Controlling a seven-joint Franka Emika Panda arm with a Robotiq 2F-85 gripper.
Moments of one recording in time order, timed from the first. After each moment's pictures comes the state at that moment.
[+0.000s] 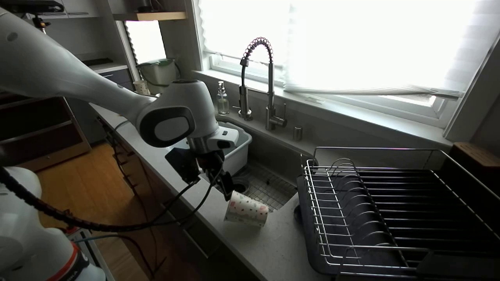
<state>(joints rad) -0.22 -0.29 -0.17 -2.61 -0.25 2.43 -0.04</state>
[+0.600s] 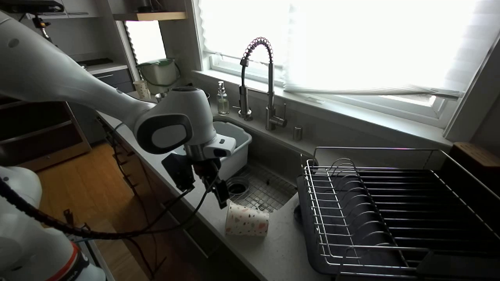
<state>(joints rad) -0.24 -0.29 -0.17 -2.65 -0.25 2.43 -0.02</state>
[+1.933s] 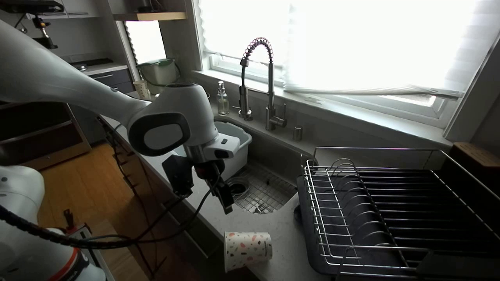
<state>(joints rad) -0.32 -0.34 -0.18 -2.64 -0.29 2.43 -0.02</state>
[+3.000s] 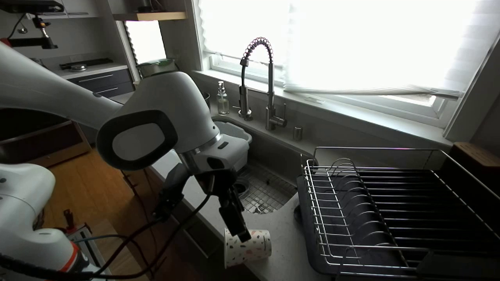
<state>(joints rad) -0.56 -0.41 -0.20 -2.61 -0.51 2.52 0.21</state>
